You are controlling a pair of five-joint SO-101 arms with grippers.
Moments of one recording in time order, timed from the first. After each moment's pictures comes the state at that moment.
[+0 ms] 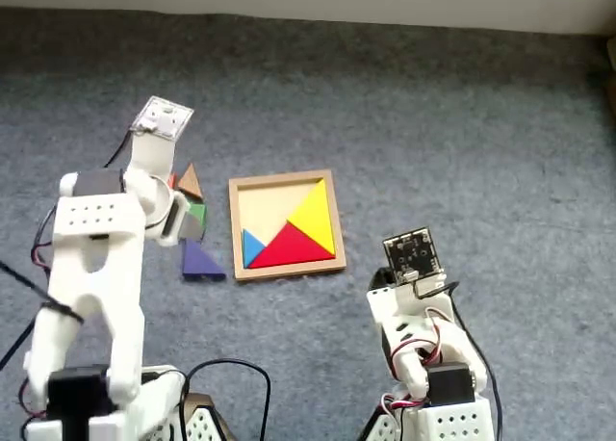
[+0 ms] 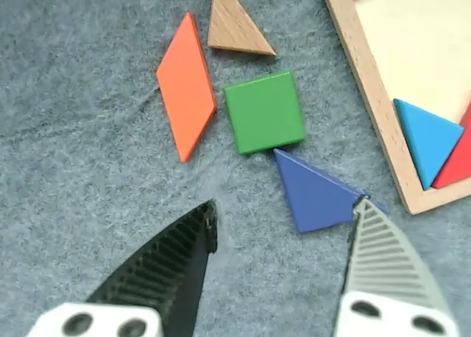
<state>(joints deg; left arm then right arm) -12.6 -13.0 28.5 69.4 -16.7 -13.0 -104.3 95.8 55.8 14.7</state>
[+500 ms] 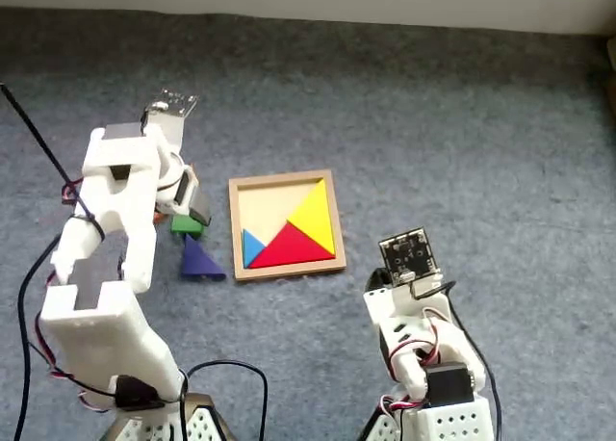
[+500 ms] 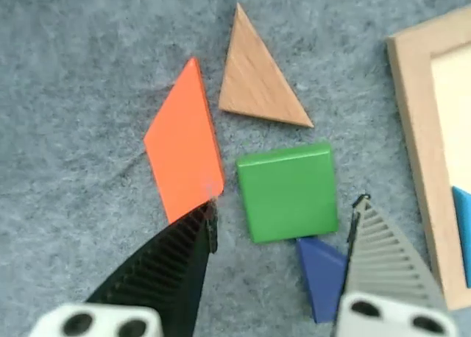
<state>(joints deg) -12.6 19.4 6.0 69.4 -13.0 -14.3 -104.3 95.8 55.8 14.7</state>
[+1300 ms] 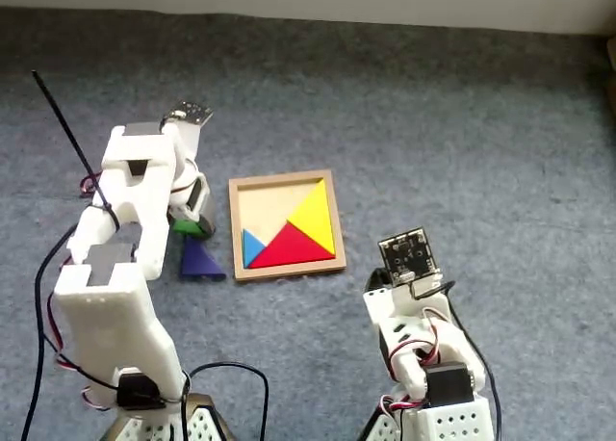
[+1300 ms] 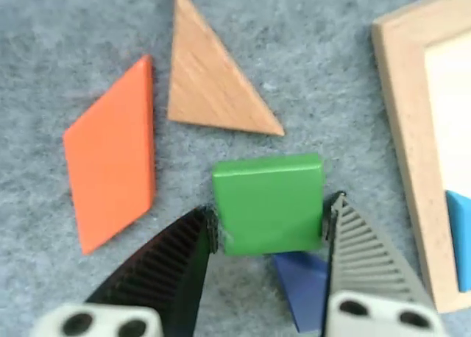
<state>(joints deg) -9.5 26.2 2.1 73.3 -12.4 -14.4 -104.3 95.8 55.8 14.7</state>
